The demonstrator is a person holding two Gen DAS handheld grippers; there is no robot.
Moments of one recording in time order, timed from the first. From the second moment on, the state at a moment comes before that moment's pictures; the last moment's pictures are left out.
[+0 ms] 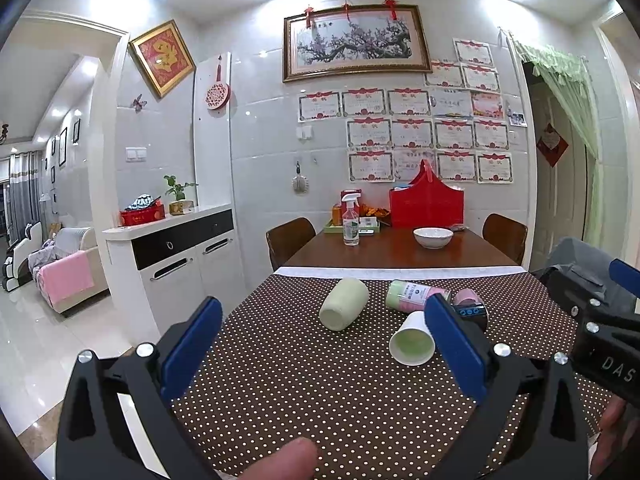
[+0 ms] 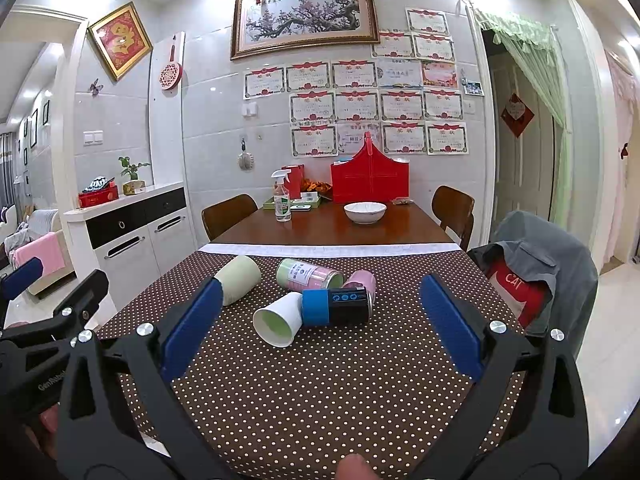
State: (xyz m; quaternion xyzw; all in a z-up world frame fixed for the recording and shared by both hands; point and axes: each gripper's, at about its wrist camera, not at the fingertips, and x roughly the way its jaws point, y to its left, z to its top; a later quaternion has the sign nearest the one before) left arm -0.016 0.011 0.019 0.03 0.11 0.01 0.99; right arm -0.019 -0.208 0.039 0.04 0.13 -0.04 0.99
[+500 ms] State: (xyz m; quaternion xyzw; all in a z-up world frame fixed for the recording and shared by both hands) left arm -0.017 0.009 0.021 0.03 0.10 0.00 0.99; right arm -0.017 -0.208 0.044 0.03 0.12 -0.04 0.99
